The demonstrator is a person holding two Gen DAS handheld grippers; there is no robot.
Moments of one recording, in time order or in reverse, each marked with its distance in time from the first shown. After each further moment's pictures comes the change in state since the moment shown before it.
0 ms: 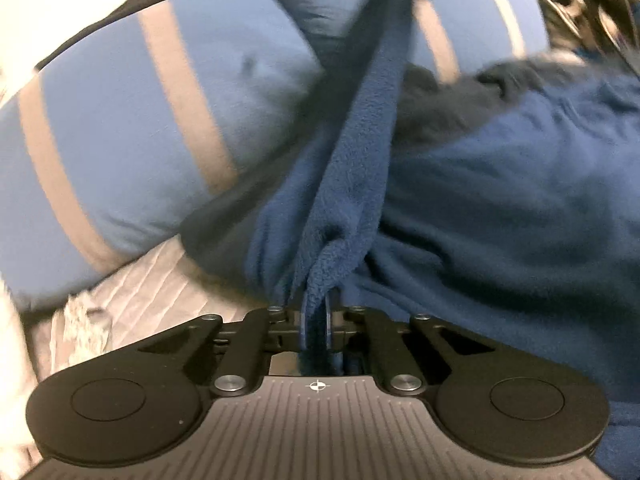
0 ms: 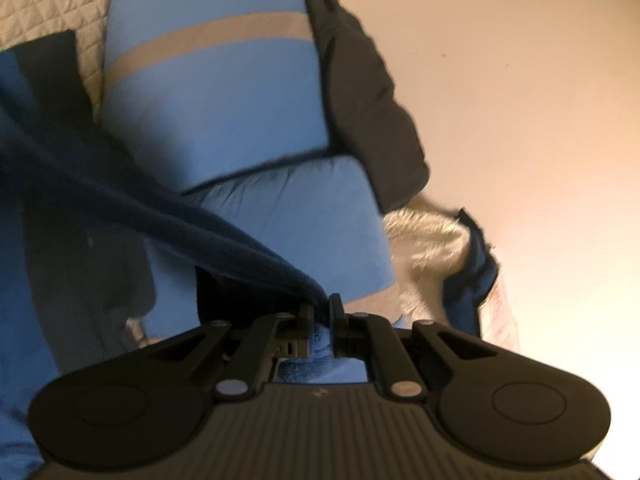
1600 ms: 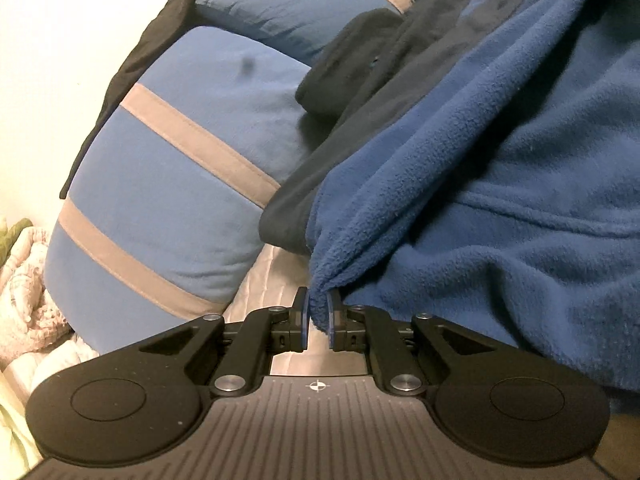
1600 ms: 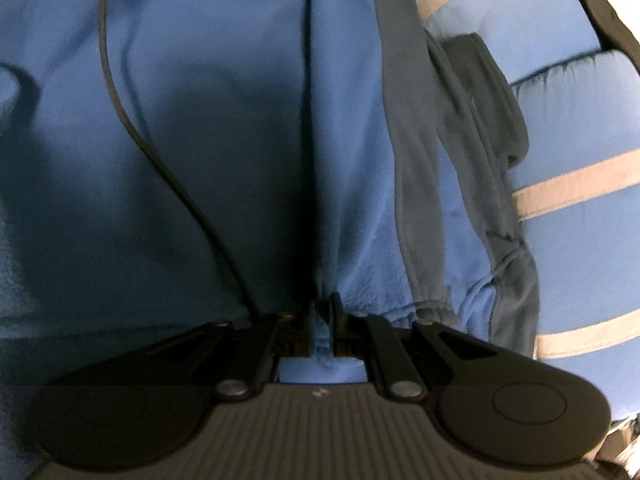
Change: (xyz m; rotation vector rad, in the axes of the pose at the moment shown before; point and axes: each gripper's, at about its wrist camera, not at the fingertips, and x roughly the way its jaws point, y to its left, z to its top) left arm -0.006 -0.028 -0.027 0.537 0.026 0.259; right arm -0.143 0.197 -0.155 0.045 0.066 0.738
